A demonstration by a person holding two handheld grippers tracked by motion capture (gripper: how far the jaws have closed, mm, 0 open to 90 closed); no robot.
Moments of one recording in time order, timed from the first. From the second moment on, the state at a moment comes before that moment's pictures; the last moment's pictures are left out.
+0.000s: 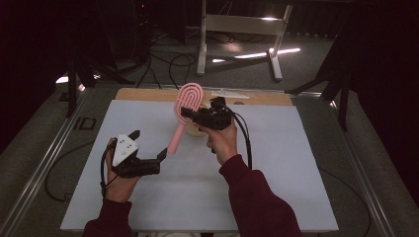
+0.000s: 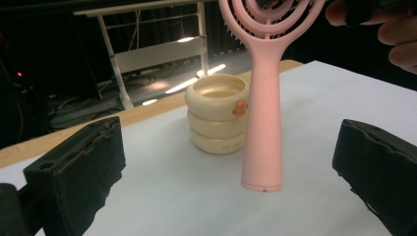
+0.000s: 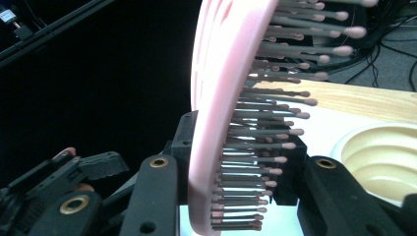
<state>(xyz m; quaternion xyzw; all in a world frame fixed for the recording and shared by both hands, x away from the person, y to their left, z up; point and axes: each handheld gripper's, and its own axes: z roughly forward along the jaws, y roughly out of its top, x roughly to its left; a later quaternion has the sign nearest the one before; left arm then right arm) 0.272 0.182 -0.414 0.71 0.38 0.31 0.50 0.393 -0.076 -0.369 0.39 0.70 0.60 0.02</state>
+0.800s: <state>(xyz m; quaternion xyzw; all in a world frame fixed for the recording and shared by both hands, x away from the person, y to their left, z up) 0.257 0.217 -0.424 0.71 0.40 0.31 0.49 0.408 -0.084 -0.362 0.40 0.68 0.61 0.03</state>
